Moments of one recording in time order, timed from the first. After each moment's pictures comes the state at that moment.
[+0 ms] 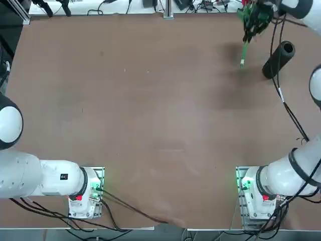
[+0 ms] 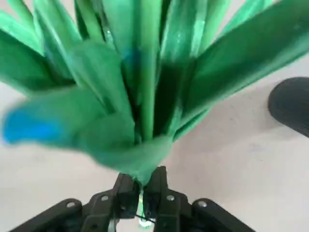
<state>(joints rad) 0.08 0.25 0.00 -1.67 0.08 1.85 0.25</state>
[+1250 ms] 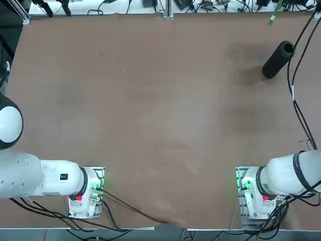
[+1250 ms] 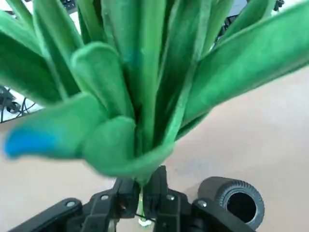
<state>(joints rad) -0.06 0.05 -0.03 -1.75 -0.09 2.22 0.29</state>
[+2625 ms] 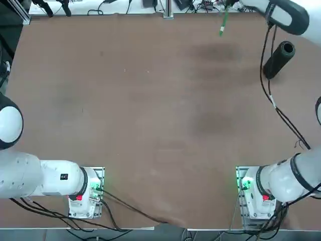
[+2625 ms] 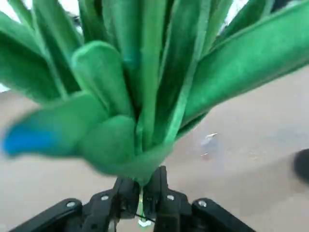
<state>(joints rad) 0.26 0.12 -0.02 -1.68 -0.11 2.15 0.53</state>
